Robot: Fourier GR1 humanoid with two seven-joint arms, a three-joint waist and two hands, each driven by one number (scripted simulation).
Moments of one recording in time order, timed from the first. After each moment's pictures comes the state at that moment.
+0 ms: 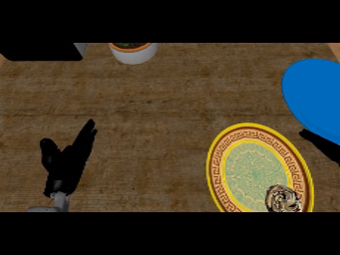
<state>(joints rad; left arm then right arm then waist) 0.01 0.15 -0.10 -1.46 0.14 0.08 0.22 0.13 -0.82 0.14 -2.00 0.14 0.30 0.40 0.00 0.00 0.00</state>
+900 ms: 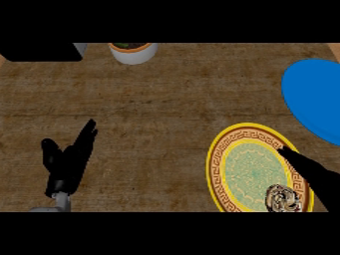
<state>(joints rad) 0.01 0.12 -0.08 -1.47 0.11 0.07 0.22 0.19 -0.61 0.23 -2.01 0.45 0.36 0.45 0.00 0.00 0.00</state>
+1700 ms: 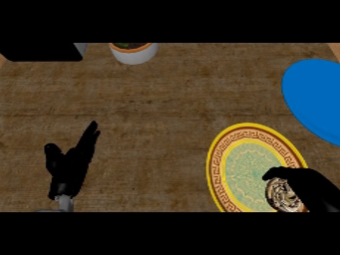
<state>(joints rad) 0.03 0.09 -0.08 -1.47 0.08 0.05 0.19 0.14 -0.53 0.29 -1.83 0.64 0.43 0.34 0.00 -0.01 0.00</state>
